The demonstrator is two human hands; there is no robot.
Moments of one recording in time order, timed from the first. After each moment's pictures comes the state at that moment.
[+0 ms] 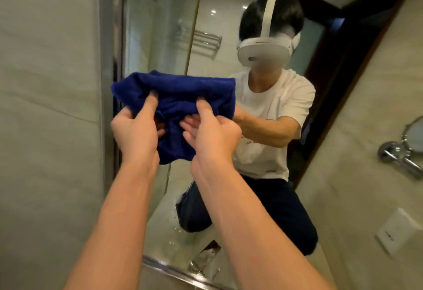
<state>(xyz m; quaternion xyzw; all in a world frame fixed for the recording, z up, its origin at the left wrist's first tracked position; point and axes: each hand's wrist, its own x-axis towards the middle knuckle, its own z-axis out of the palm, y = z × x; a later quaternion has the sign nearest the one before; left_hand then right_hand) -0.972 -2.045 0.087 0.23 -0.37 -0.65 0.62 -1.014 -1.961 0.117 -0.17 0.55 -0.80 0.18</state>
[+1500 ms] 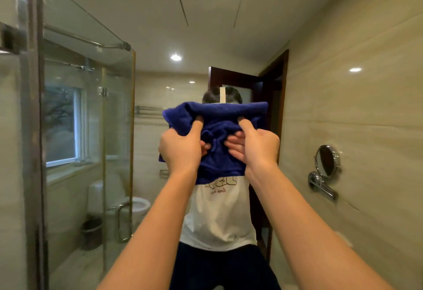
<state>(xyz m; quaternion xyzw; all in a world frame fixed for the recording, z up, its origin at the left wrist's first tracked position) -1.093 -1.853 0.254 0.16 -0.55 -0.57 0.59 -1.151 -1.752 0.267 -0.20 0.53 -0.83 0.00</state>
